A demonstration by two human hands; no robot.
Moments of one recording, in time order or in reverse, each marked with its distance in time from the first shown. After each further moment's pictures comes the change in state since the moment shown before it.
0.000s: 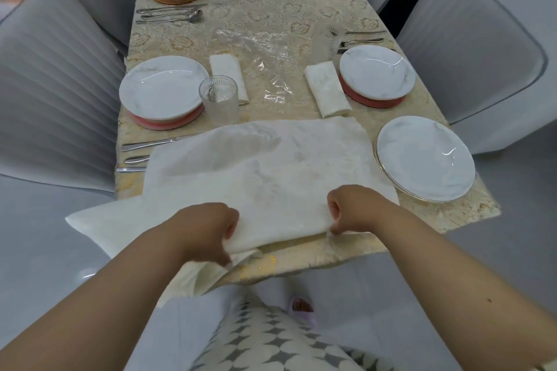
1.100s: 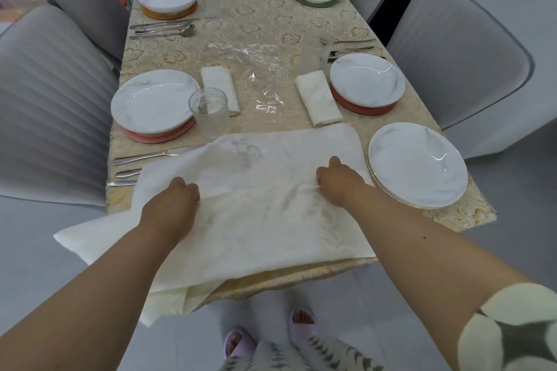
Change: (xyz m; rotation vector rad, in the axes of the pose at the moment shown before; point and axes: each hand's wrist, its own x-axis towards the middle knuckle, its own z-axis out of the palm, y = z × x) left_hand 0.037 -0.044 0.009 -0.106 0.401 -0.332; right_hand 0.063 0.013 -0.012 -0.115 0.154 0.169
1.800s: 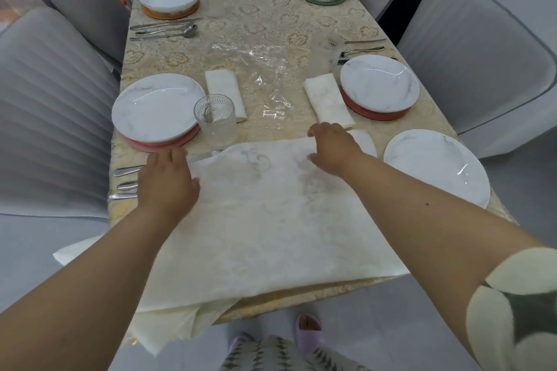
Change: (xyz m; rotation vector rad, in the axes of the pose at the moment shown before) left_hand 0.051 -0.007 -0.027 -0.028 0.301 -0.075; right_hand 0.054 -0.019 -0.057 0.148 0.270 -0.113
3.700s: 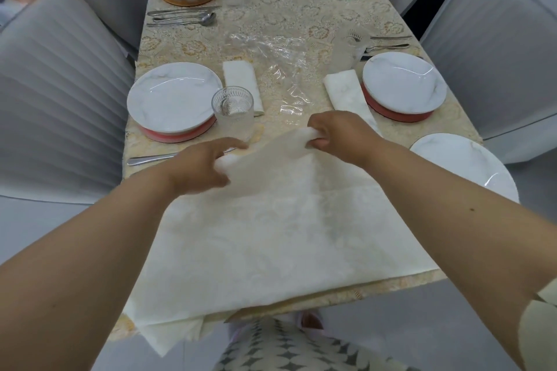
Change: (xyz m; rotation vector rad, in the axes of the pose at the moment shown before) left_hand 0.027 0.005 -0.030 -0.472 -0.503 0.173; right_hand 0.007 -0.024 -0.027 0.113 0.117 -0.337
